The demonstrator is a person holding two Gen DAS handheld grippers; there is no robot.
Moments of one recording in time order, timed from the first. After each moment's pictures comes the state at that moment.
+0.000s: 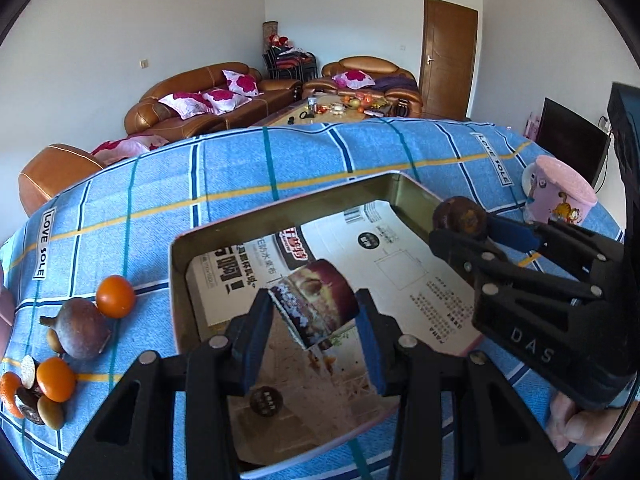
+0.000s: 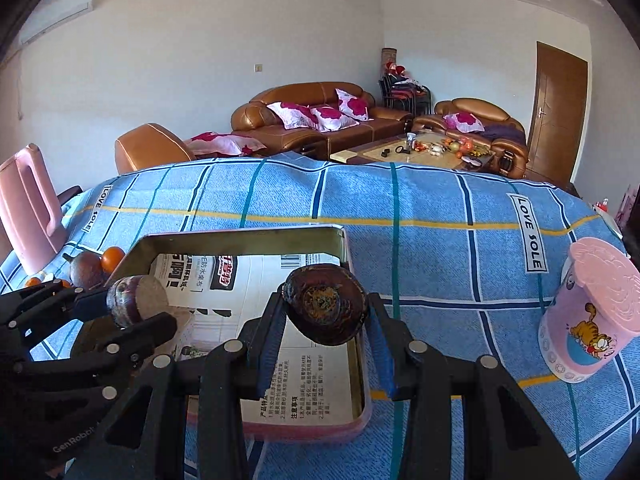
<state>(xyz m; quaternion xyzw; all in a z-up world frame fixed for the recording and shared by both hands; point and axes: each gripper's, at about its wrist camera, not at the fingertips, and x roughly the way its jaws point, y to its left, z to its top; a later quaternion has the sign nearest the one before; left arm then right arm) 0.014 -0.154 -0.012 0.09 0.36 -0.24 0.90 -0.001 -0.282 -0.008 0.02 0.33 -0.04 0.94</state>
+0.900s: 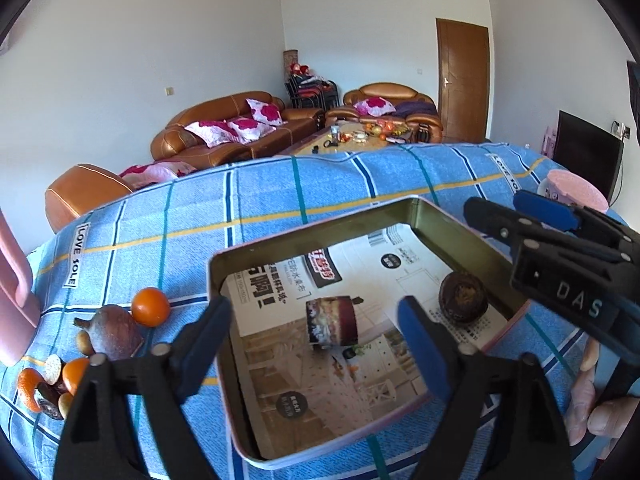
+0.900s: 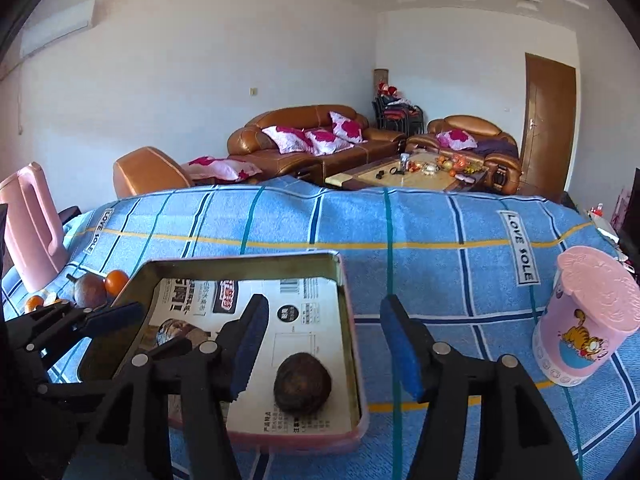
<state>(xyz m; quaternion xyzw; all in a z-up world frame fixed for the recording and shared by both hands) -0.006 -0.140 -0.002 0.10 0.28 -0.19 0.93 -0.020 -0.289 0.011 0.04 0.25 -0.07 0.96</state>
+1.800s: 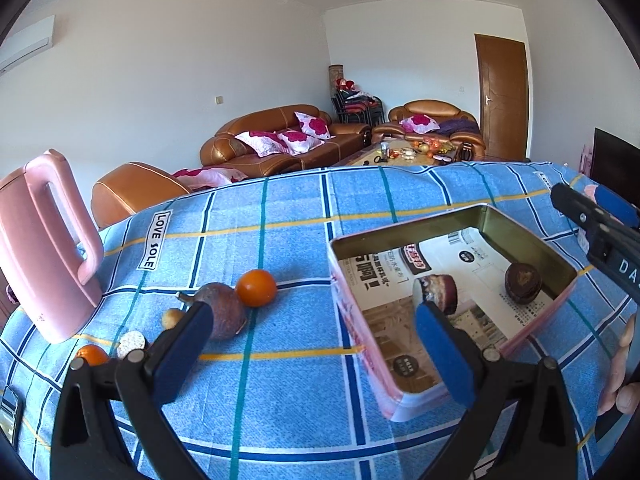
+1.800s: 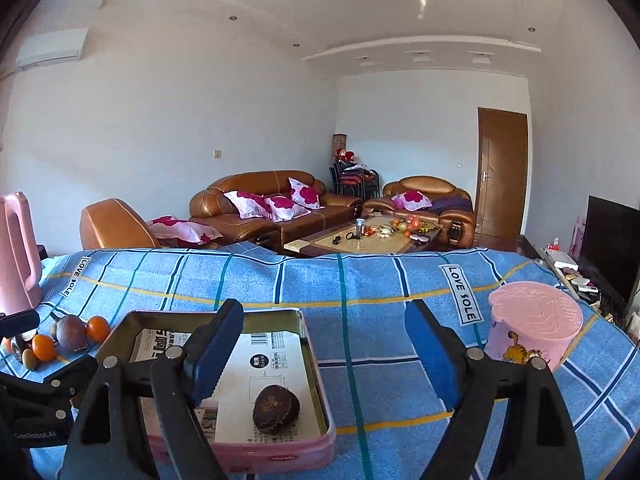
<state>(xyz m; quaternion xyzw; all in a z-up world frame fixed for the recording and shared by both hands) -0.016 -0.068 0.002 0.09 0.26 -0.12 0.95 -0.055 -0.267 0.024 0.02 0.15 -0.14 0.98</state>
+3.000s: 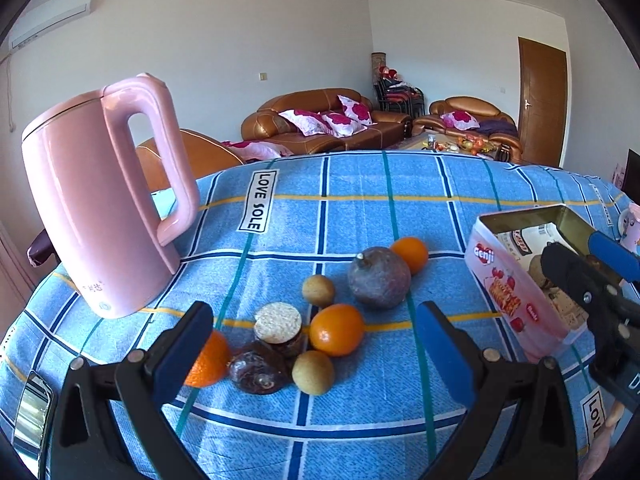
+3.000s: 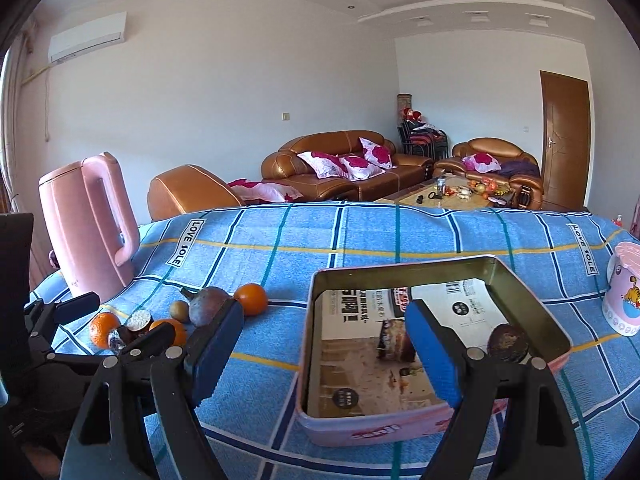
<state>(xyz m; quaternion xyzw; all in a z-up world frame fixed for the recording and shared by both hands) 0.007 0.049 -0.005 0.06 0.29 -0.06 0.95 -0.025 -0.120 0.012 0.04 0.22 -0.01 0.97</state>
